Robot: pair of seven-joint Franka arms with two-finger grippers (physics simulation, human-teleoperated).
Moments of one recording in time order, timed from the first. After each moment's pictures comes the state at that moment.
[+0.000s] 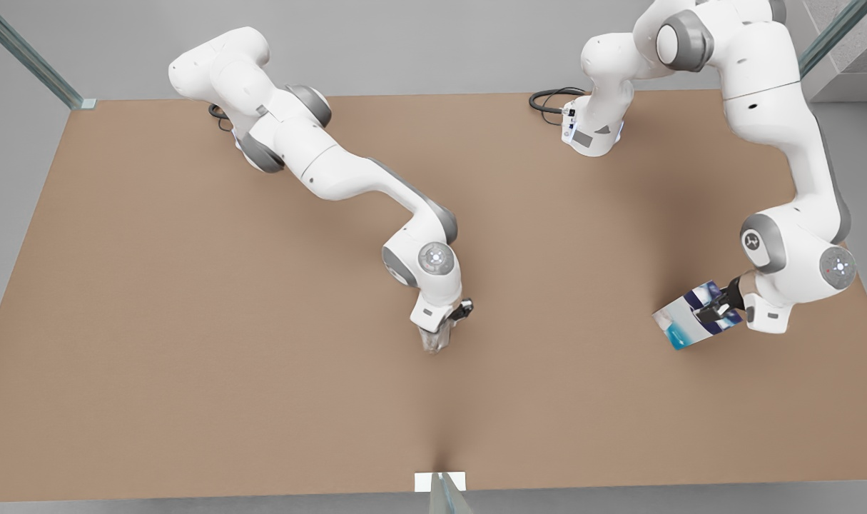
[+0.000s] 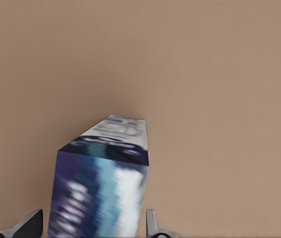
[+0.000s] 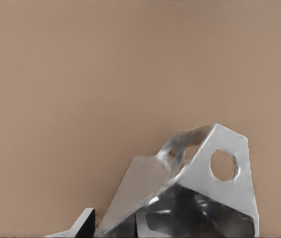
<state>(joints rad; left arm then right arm) 0.00 0.44 0.23 -1.72 -0.15 2.02 -0.31 0.63 1.18 0.25 -0.76 -0.28 2.07 0.61</state>
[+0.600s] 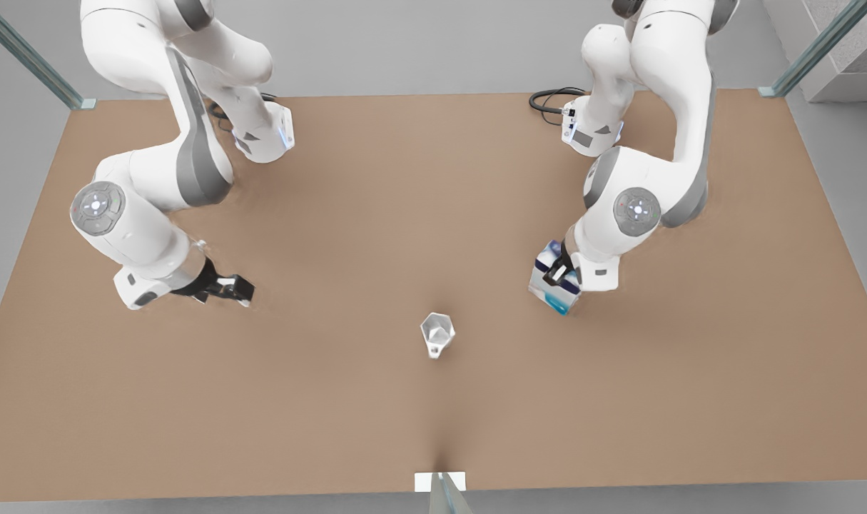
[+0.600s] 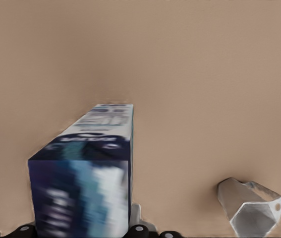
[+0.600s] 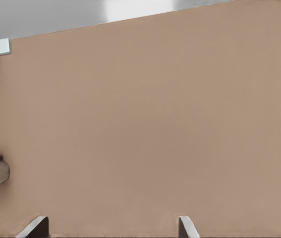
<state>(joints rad) -0.50 0.28 0.07 -1.62 -0.16 1.84 -1.24 -0.05 0.19 0.20 -1.48 0.00 1.69 0.27</state>
